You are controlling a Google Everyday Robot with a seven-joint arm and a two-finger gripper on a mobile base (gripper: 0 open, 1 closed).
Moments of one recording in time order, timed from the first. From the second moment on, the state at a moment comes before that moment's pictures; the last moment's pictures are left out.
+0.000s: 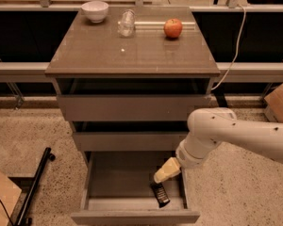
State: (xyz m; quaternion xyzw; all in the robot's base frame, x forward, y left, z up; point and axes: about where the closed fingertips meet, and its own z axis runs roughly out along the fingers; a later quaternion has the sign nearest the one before) arm 0.466 -0.145 0.556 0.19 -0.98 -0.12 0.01
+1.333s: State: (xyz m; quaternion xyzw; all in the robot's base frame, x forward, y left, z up) arm 0.529 -0.097 0.470 0.15 -0.99 -0.06 0.00
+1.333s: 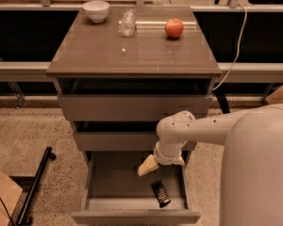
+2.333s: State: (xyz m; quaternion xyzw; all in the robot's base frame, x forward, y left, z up) arm 0.559 -0.101 0.364 0.08 -0.99 -0.06 0.06
